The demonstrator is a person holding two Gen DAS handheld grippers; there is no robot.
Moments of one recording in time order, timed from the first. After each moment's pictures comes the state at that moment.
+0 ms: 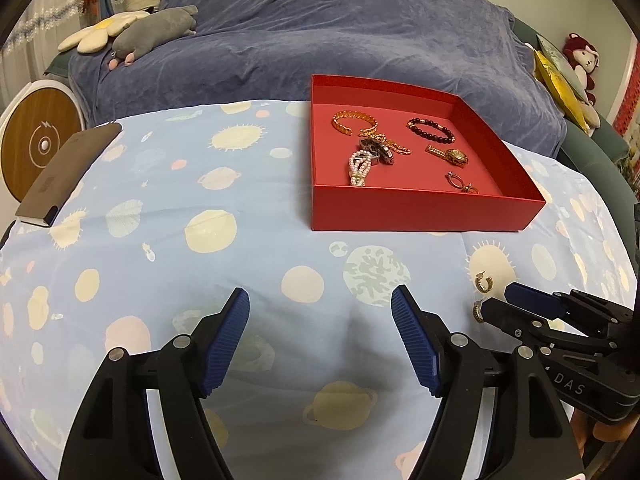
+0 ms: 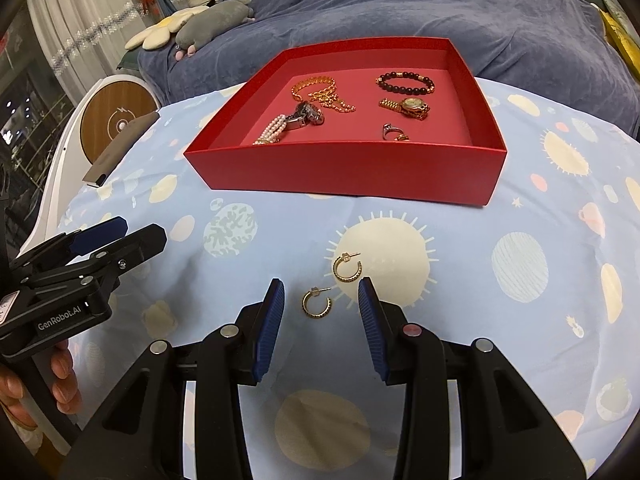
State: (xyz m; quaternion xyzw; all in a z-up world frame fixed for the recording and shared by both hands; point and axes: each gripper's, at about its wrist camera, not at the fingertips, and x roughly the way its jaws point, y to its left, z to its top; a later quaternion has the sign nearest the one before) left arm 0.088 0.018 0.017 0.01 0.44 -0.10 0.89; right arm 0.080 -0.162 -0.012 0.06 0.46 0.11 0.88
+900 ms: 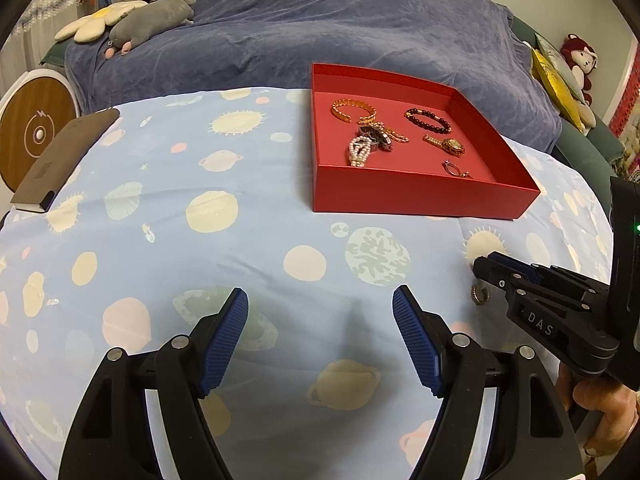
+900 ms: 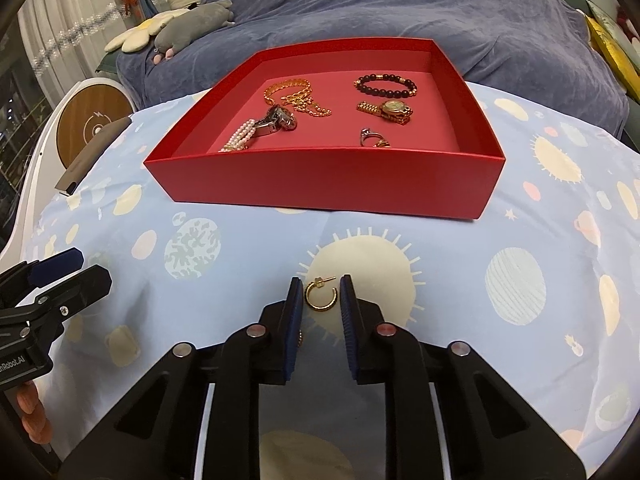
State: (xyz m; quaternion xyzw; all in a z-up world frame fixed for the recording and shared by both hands) left arm 0.082 0.024 0.013 0.00 0.46 -0.11 0.88; right arm 0.098 -0.168 -0.023 0.05 0.45 0.06 0.89
